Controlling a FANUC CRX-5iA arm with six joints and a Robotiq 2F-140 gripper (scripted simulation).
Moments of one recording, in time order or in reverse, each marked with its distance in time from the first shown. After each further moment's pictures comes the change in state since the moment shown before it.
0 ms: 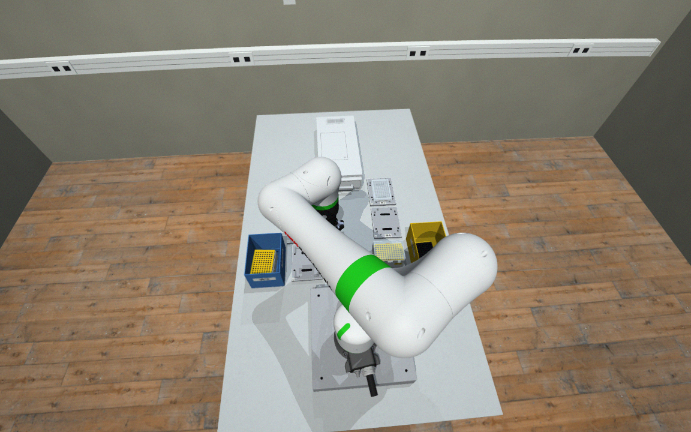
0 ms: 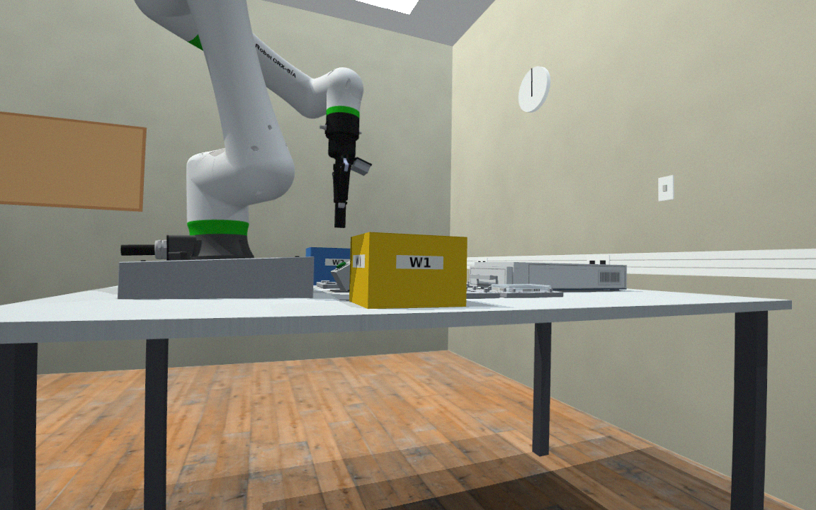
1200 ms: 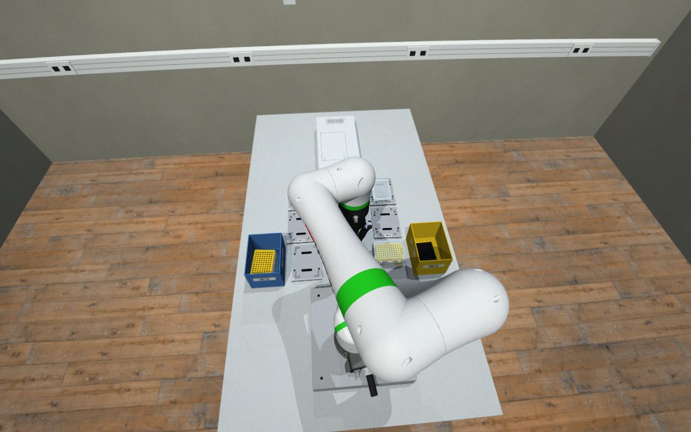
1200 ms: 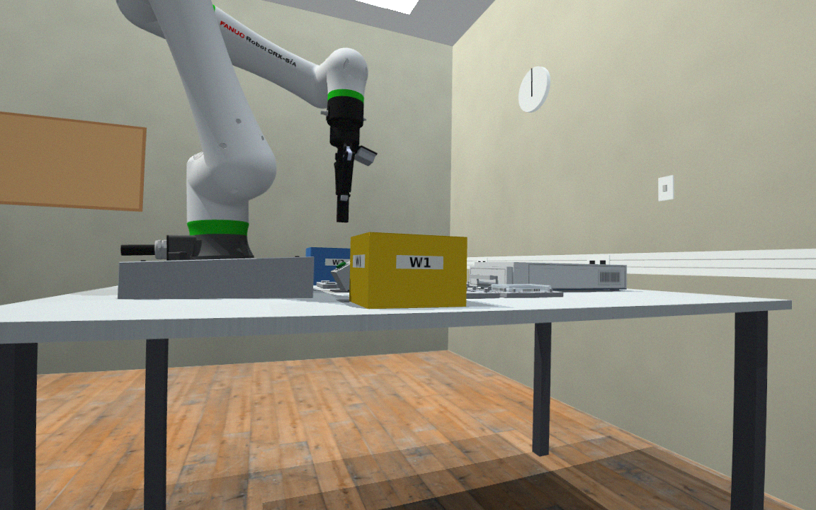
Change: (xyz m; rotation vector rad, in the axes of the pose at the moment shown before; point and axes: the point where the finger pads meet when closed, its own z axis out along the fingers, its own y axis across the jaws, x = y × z) arm -0.014 0.089 -0.006 0.002 -0.001 -0.001
